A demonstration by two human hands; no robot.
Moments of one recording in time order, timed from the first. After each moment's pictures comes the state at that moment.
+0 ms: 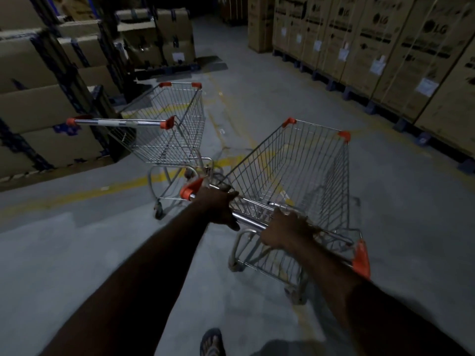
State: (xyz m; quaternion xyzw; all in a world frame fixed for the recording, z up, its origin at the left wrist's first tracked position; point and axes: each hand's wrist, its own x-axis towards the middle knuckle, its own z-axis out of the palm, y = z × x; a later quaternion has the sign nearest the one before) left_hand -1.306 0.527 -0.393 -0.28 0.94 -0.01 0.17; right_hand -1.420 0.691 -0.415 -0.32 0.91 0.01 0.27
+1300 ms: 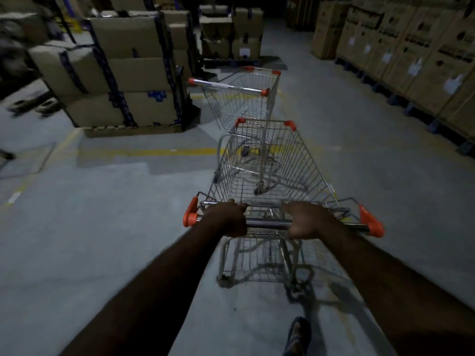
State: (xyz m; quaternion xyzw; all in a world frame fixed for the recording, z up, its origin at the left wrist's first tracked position) left_hand -0.926 0.684 -0.412 -0.42 0.88 0.12 0.18; right_hand -1.112 0.795 -0.379 -0.60 0.77 0.11 0.17
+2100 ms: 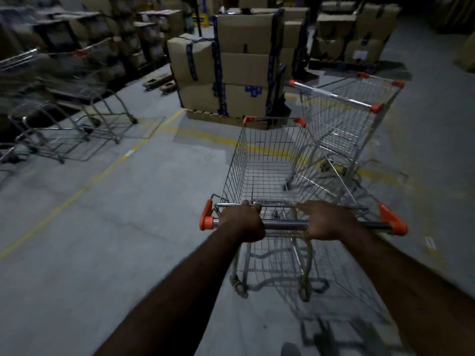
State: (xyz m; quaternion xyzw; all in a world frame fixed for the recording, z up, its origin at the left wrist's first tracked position) left_hand -0.847 0.641 -0.407 -0.62 0.77 0.13 0.10; right_hand -1.062 0.639 -0.387 -0.77 0.61 0.14 0.13
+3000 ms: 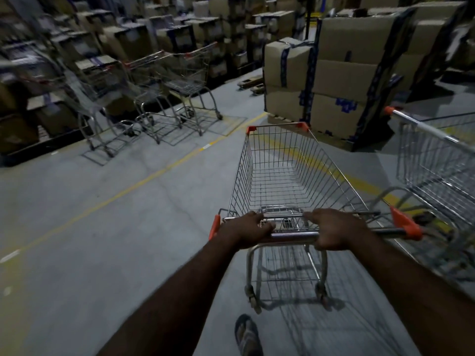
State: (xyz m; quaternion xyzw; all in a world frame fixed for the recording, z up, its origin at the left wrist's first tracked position) left_hand -0.816 0.524 -0.405 -0.76 0.59 0.26 0.00; right_hand -1.041 0.428 -0.385 -0.89 0.41 0.18 0.11
